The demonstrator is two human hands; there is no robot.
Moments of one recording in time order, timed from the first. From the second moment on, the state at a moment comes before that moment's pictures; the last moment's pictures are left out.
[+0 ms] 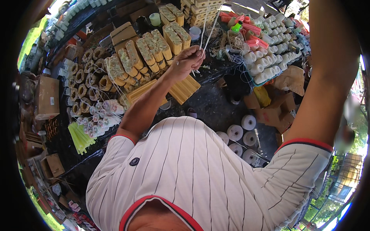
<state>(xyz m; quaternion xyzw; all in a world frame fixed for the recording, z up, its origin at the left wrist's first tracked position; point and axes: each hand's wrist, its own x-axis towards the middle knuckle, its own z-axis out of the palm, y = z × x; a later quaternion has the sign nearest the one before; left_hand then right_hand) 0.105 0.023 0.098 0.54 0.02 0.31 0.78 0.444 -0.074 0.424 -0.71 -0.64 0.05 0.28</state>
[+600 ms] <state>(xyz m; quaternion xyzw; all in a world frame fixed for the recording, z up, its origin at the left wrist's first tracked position) -0.196 -0.104 0.004 0.71 0.49 0.12 0.49 0.128 -0.098 0.129 -0.47 -0.65 0.53 0.27</state>
